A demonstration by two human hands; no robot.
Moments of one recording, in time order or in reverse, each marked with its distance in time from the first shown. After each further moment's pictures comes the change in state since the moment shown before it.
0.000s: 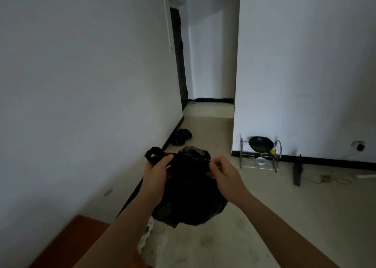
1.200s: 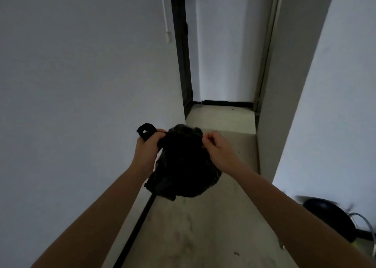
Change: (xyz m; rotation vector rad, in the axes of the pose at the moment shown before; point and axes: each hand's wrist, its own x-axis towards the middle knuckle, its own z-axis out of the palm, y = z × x) left_hand 0.956 0.063 0.155 0.139 0.005 0.171; right_hand 0.960 0.175 0.092 -0.067 -0.078 -0.013
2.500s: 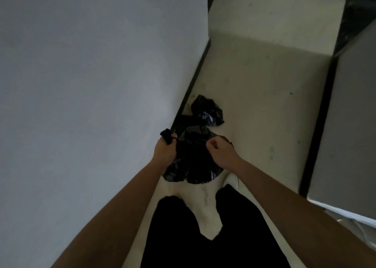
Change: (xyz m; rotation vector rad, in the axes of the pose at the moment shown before) left_hand 0.611 -0.391 -0.045 0.683 0.107 -0.759; right_hand 0.547 0.416 0.221 -0.162 -0.589 0.660
